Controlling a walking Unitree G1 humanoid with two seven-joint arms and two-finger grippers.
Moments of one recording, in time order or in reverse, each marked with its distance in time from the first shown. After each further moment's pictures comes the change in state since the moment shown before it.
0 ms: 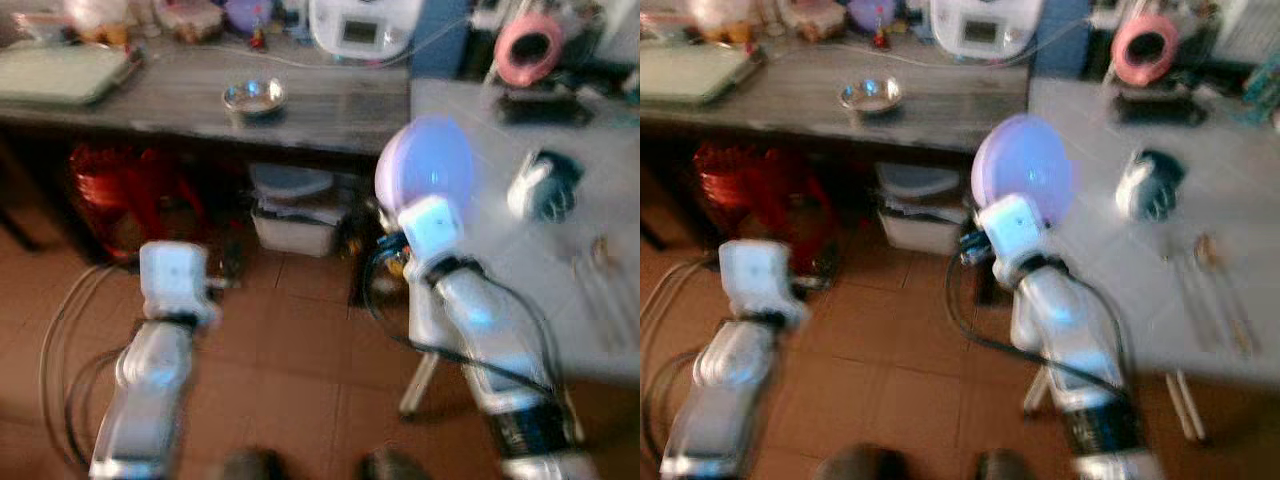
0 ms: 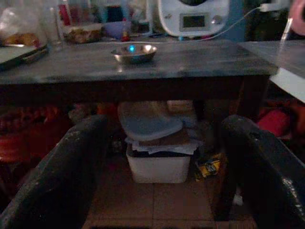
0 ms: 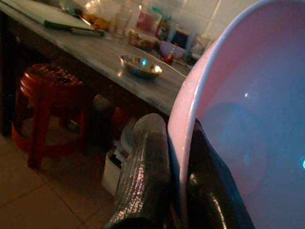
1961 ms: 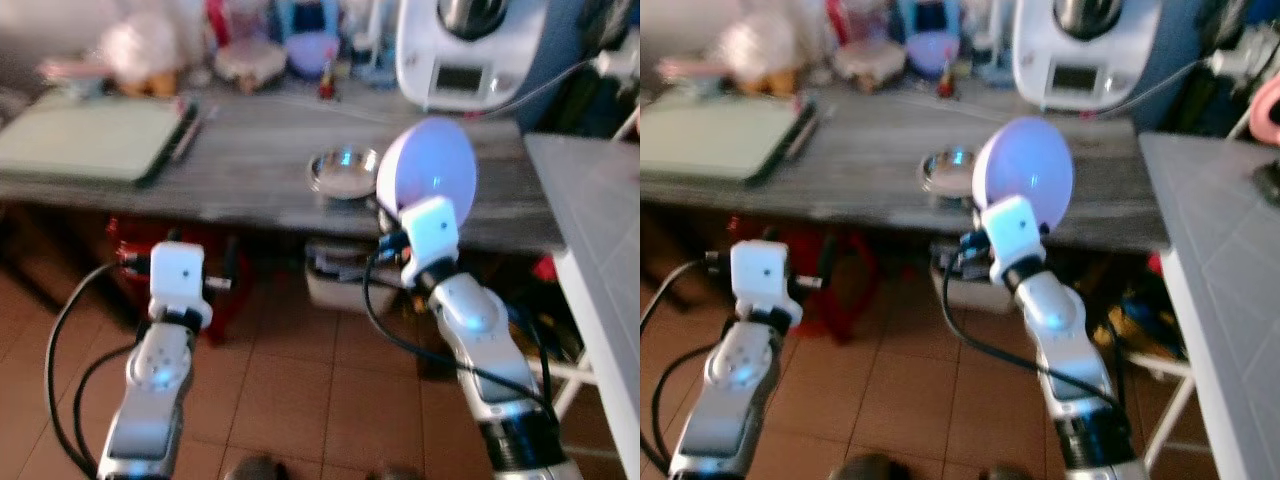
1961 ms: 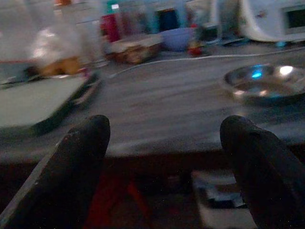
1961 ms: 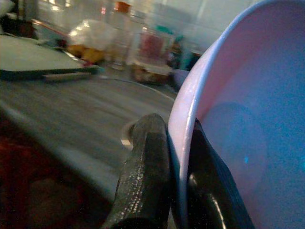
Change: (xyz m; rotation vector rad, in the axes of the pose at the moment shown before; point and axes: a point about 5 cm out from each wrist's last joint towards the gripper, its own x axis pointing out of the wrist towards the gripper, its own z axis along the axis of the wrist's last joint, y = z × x) left arm 0.002 0.004 -0.002 0.071 -0.017 0.060; right arm 0.001 0.012 0.012 0.062 -0.051 -0.001
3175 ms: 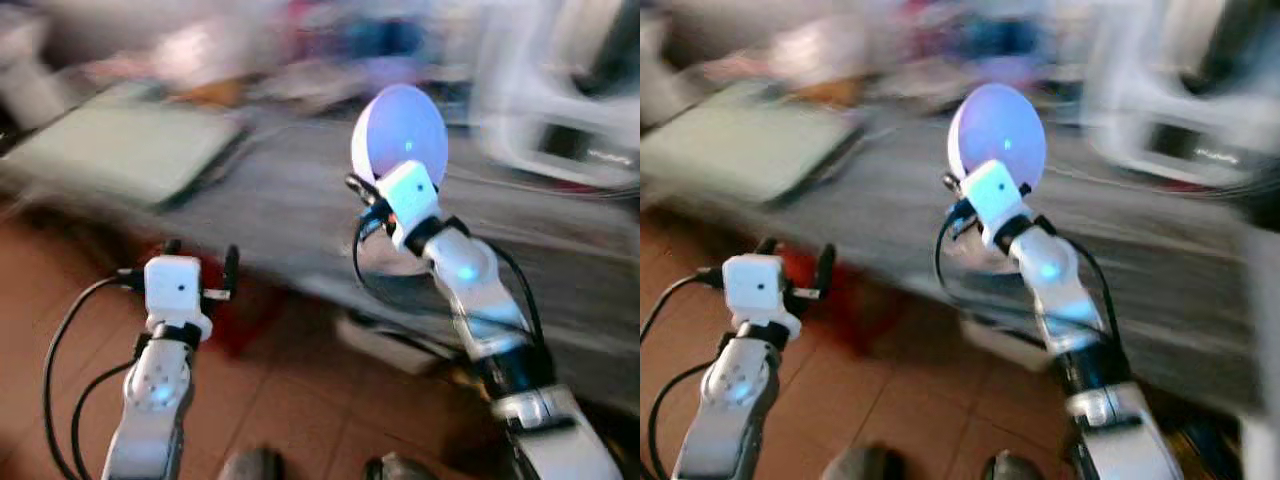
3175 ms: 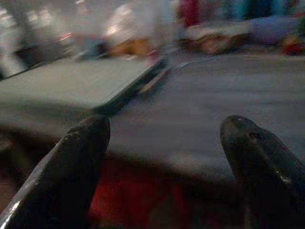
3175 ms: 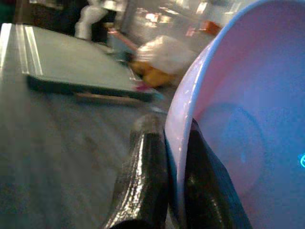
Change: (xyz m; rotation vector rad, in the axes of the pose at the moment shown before) left arm -0.019 0.005 -0.004 -0.020 0.021 0.039; right arm 0.050 -0.015 0.007 -0.109 -0.003 0.174
